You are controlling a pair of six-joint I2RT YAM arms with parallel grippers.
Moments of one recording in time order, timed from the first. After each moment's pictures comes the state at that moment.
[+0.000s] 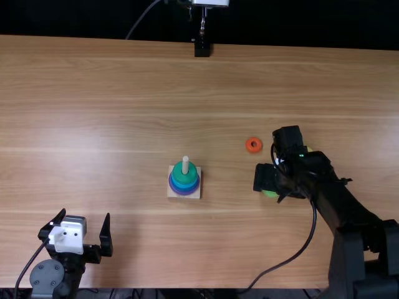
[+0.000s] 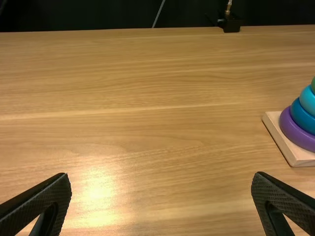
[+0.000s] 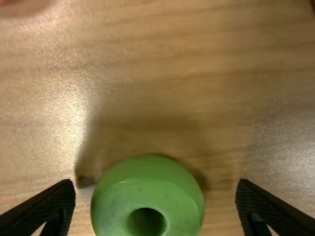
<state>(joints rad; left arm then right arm) -0.04 0.01 0.12 -0.41 0.06 -0.01 0.15 1.81 1.09 -0.69 0.02 0.28</state>
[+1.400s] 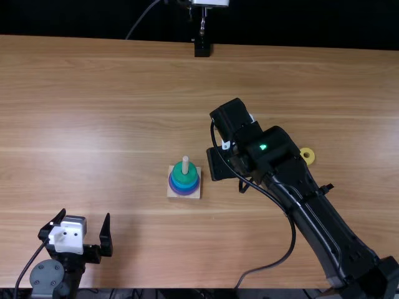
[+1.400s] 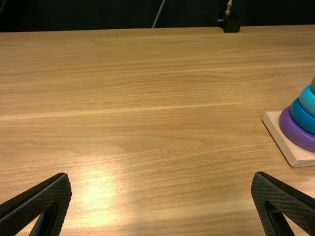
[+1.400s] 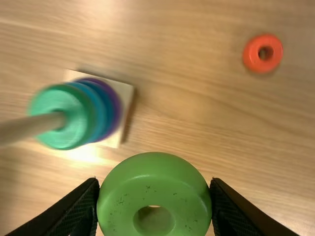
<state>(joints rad) -0.04 0.01 0.12 -0.41 0.06 -0.01 0.55 1.75 1.71 -1.18 0.03 0.29</state>
